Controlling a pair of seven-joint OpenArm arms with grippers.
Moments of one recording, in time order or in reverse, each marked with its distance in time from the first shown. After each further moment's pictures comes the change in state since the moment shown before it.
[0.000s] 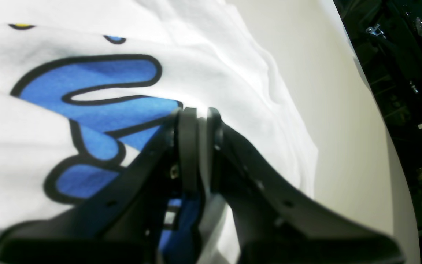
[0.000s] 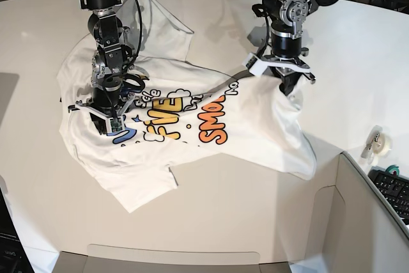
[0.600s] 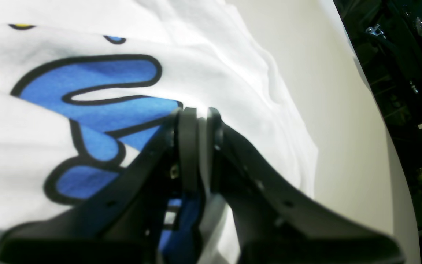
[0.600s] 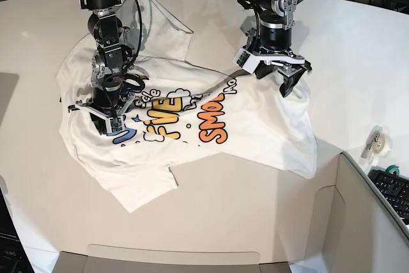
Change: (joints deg) left arm 5.0 5.7 -5.5 7.5 0.0 0.5 0.4; right arm 0.0 0.0 0.0 -0.1 0.0 0.0 0.1
